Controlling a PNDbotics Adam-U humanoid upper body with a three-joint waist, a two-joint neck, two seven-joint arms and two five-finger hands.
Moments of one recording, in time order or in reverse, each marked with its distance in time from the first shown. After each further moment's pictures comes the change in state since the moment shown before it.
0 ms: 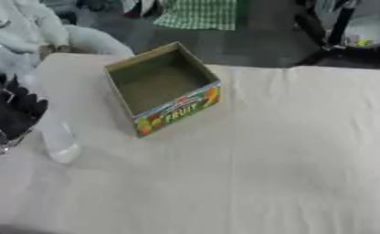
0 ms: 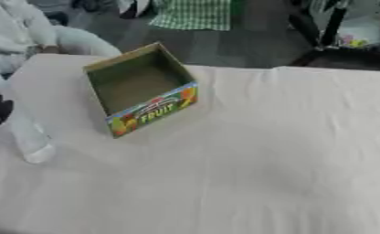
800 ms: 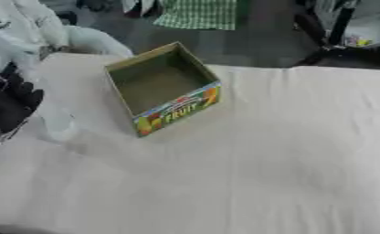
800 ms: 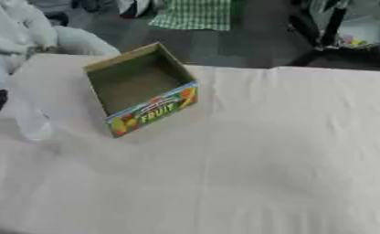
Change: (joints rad) left arm -0.007 0.004 0.018 -0.089 -0.009 0.013 0.006; right arm 0.000 0.000 0.000 0.000 0.000 0.005 0.000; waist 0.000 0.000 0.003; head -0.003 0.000
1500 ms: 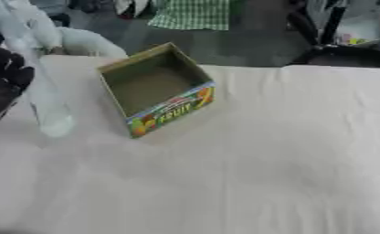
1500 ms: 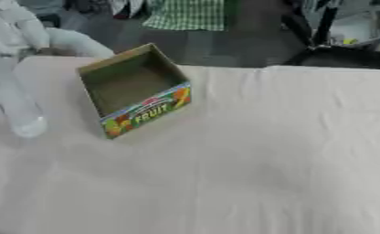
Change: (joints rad) left arm -0.100 0.032 -0.006 -0.065 0.008 0.018 0.009; right arm 0.000 0.000 0.000 0.000 0.000 0.002 -0.001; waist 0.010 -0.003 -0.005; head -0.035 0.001
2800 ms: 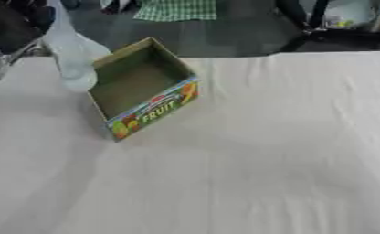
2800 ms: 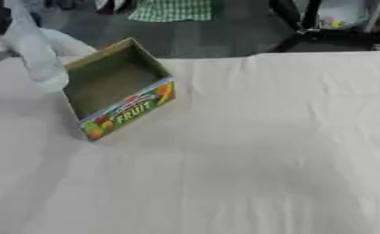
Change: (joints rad) left arm -0.333 0.032 -0.089 0.242 0.058 0.026 -0.051; right arm -0.047 0.000 0.006 -0.007 0.001 0.013 0.017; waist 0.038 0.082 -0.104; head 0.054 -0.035
